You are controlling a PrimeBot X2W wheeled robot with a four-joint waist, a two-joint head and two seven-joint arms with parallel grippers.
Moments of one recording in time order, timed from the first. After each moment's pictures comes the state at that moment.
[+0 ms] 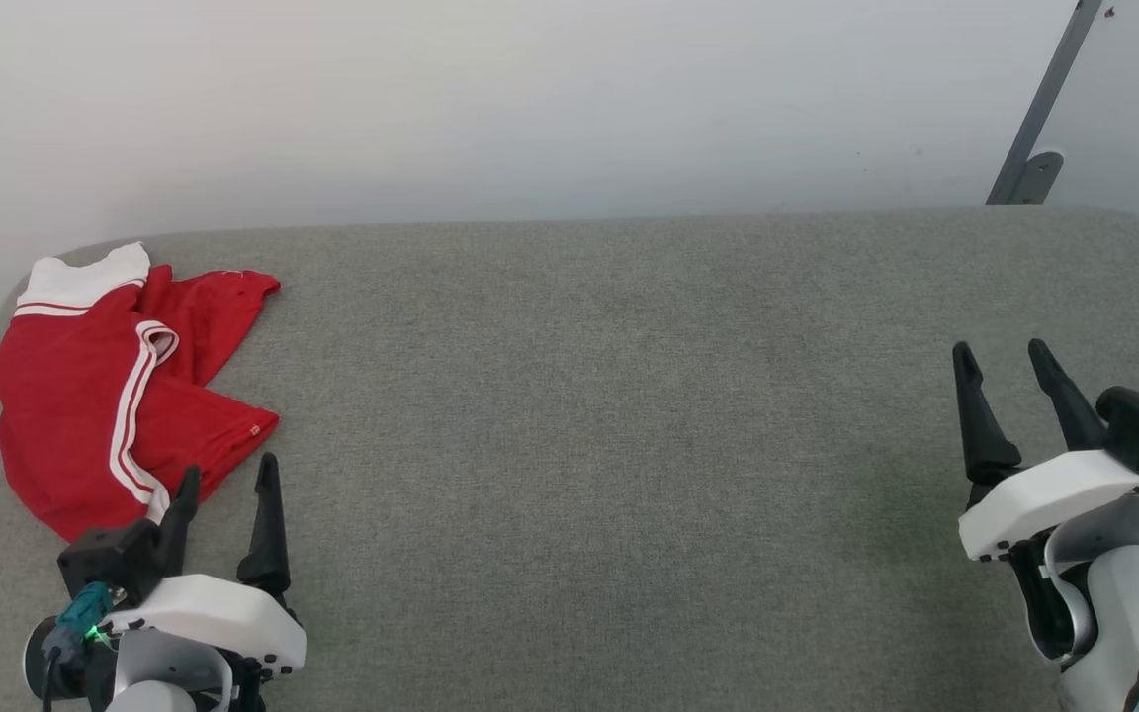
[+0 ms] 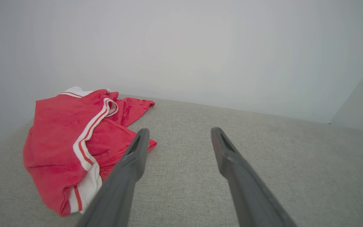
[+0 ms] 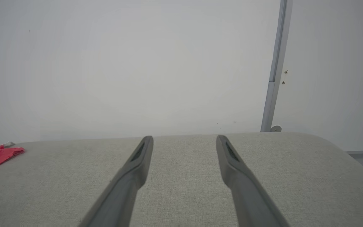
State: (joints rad) left arm -0.11 0.20 -0.05 0.31 -0.37 -0.01 -0.19; right arm -0.32 -0.21 0.01 0.45 0.33 0.13 -0.18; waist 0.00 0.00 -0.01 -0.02
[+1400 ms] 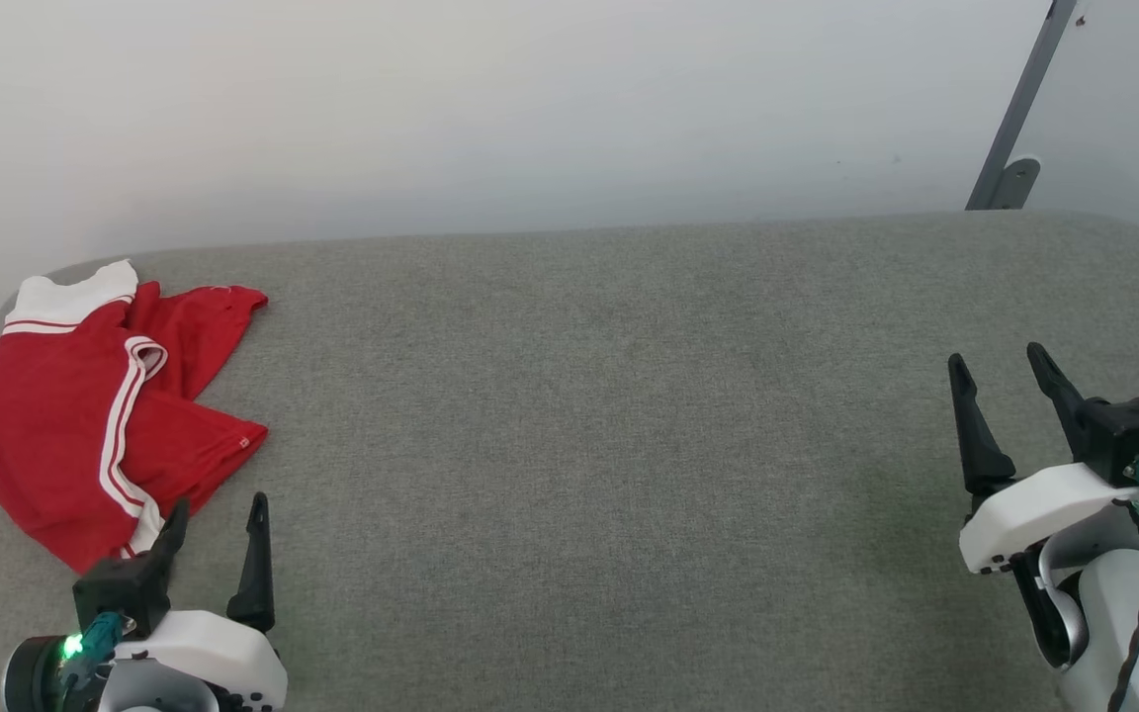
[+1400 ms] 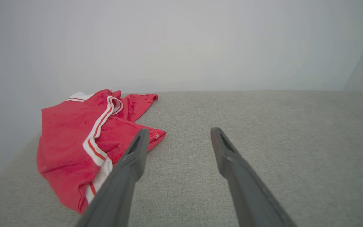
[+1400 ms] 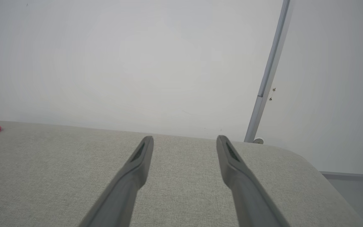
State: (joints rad) left arm -0.12 0.16 0.07 0.44 -0.14 -0.12 -0.26; right arm -0.33 -0.22 0.00 0.52 0.16 0.13 -0.26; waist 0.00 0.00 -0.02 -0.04
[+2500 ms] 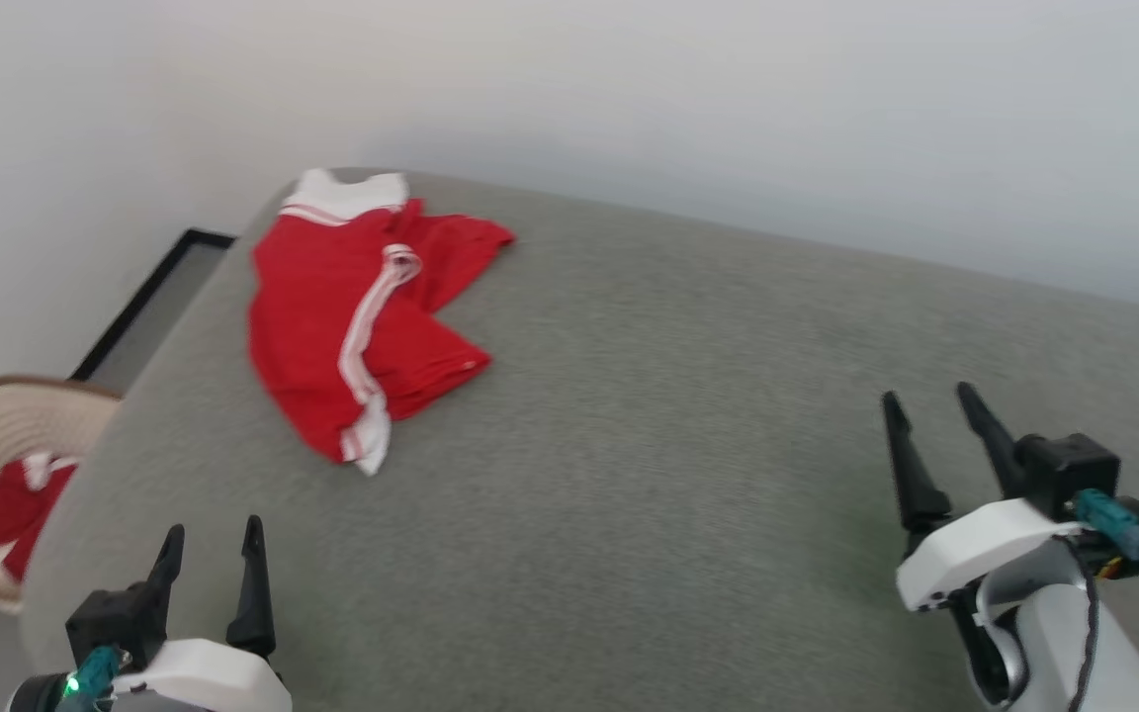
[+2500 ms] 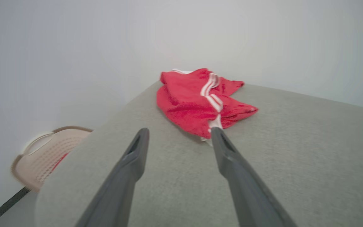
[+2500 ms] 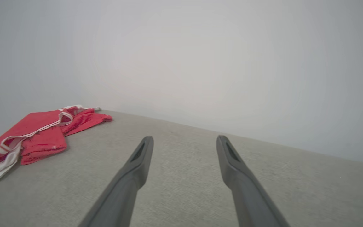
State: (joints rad) left arm -0.07 0.11 0.13 0.40 -0.13 -0.13 -0.26; right arm -0.28 -0.16 0.06 0.50 0.24 0.13 -0.26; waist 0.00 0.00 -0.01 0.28
